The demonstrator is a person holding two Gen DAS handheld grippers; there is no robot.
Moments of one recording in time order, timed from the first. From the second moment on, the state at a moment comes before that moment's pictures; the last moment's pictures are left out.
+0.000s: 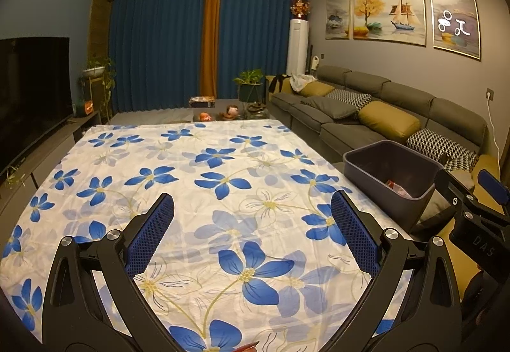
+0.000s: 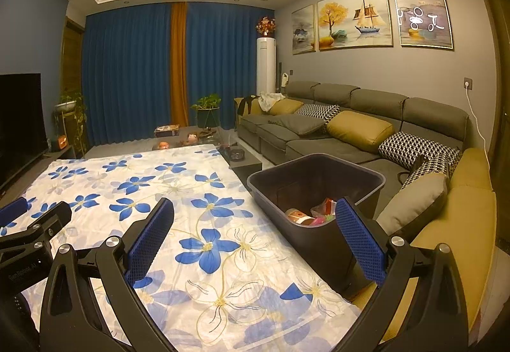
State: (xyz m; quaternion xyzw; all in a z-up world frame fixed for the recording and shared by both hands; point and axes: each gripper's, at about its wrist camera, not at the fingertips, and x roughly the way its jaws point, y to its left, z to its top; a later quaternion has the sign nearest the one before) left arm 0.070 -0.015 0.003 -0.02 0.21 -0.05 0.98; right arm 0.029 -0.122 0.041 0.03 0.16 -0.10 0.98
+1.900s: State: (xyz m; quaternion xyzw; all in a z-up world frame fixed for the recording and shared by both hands) left arm 0.066 -0.018 0.004 -0.02 0.20 -0.06 0.98; right arm 0.026 -0.123 0.040 0.03 0.16 -0.10 0.98
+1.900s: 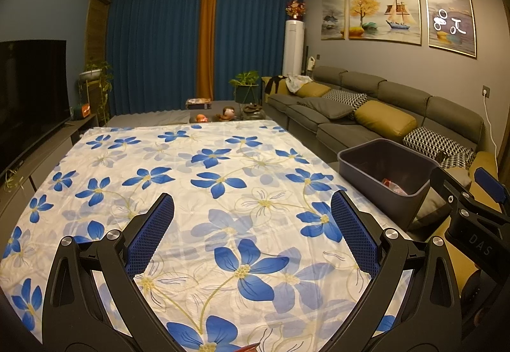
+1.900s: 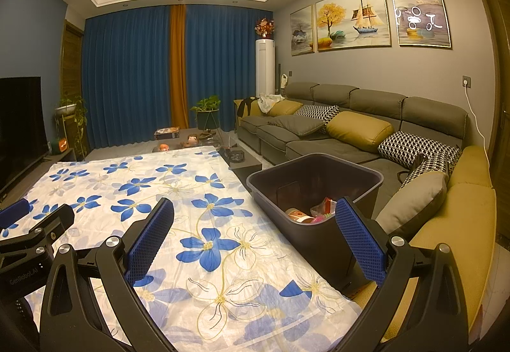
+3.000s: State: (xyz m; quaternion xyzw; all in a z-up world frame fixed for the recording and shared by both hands) left arm 0.061 -0.023 0.001 0.00 0.19 -0.05 0.98; right arm 0.023 -0.122 0.039 0.03 0.16 -0.10 0.98
